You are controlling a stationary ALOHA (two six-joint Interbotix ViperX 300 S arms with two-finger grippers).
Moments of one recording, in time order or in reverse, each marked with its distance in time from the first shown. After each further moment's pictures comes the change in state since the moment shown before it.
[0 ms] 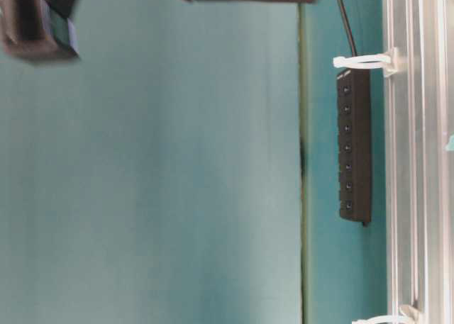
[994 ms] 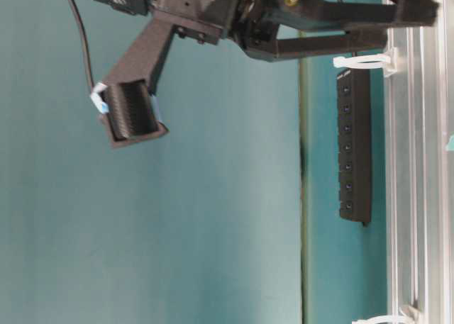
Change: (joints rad) left arm -0.002 0.014 -0.011 0.005 0.002 0.008; right arm 0.029 0.224 -0.103 0.003 0.011 0.000
